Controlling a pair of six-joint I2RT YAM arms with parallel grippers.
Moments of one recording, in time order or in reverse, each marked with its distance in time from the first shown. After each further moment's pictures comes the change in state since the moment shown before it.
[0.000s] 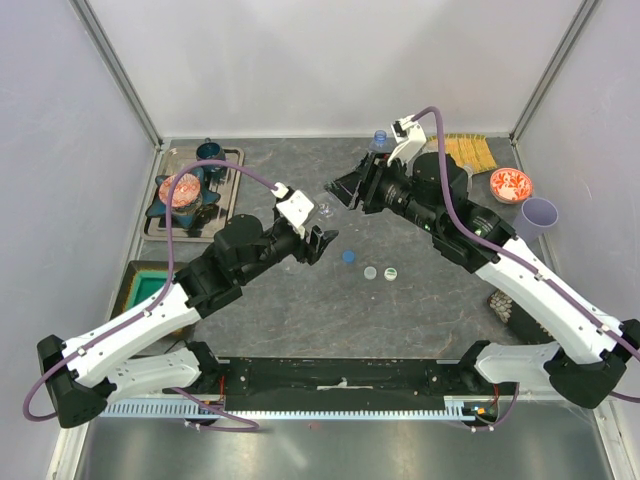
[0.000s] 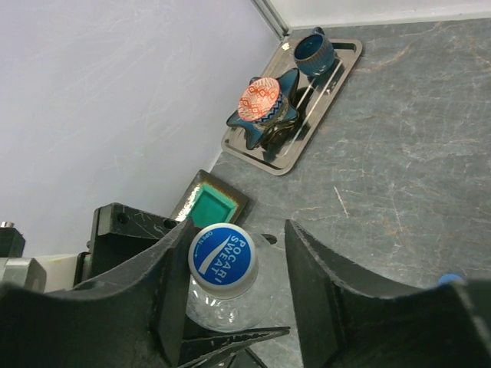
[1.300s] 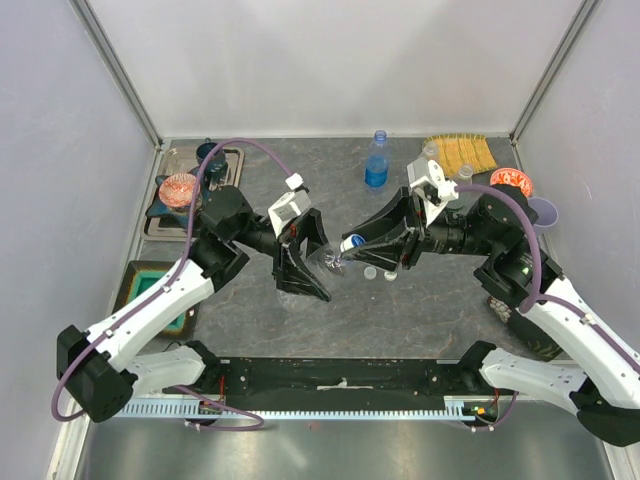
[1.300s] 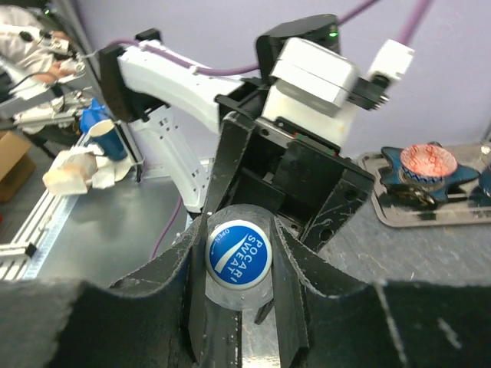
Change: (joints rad) left arm 0.240 0.130 0.041 0.363 1.382 -0.581; right arm -0.003 -0.261 -0.163 0.199 -0.733 -0.403
